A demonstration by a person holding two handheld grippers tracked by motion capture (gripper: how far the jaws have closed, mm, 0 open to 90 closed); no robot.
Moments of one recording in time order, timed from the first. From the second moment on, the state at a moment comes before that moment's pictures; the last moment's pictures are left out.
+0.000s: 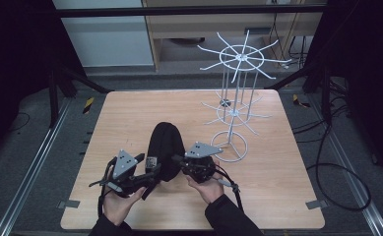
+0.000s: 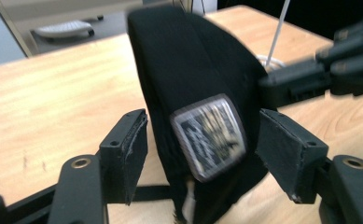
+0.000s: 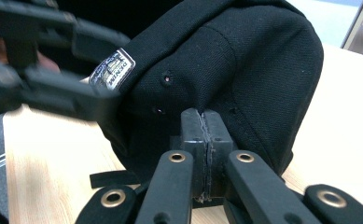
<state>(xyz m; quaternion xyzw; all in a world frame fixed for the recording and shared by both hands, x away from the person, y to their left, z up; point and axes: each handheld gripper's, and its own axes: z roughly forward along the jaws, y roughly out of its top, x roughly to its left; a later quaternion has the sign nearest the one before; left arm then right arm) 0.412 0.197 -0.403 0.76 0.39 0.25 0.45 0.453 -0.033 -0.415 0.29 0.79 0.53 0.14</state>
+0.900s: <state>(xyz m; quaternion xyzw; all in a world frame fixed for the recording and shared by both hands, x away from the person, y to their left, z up) 0.421 0.216 -0.405 0.75 0.39 0.22 0.49 0.469 -0.052 -0.442 0.29 0.79 0.52 0.17</state>
